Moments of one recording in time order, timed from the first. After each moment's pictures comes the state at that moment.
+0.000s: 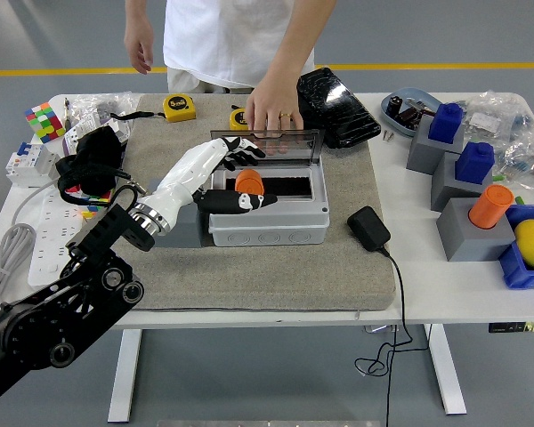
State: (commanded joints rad) left arm -0.43 0.24 -0.87 -1.37 1.75 0.22 0.03; right arm 0.05 -0.37 0.38 0.36 0.01 -0.10 0.00
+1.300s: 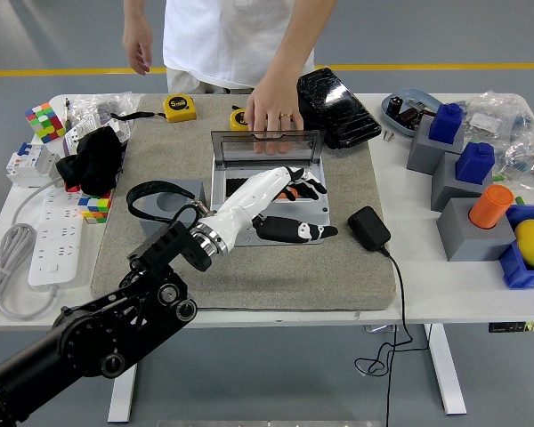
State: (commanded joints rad) left arm -0.51 0.03 -0.73 -1.27 1.71 0.20 0.03; right arm 0.05 -0.38 0.36 0.37 0.01 -0.10 0.01
